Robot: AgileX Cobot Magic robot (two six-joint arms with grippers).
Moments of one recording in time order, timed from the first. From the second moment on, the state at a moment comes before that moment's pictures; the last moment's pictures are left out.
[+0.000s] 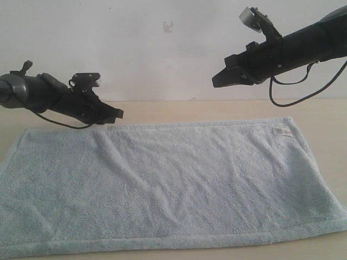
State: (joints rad) left arm -0.09 2.47 -1.88 -0.80 0.44 0.83; right arm 0.06 2.07 -1.67 1.11 0.97 -1.06
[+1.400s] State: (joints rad) left arm 0.07 2.38 -1.81 0.32 0.66 0.04; right arm 0.09 2.07 -1.67 1.11 1.00 -1.07
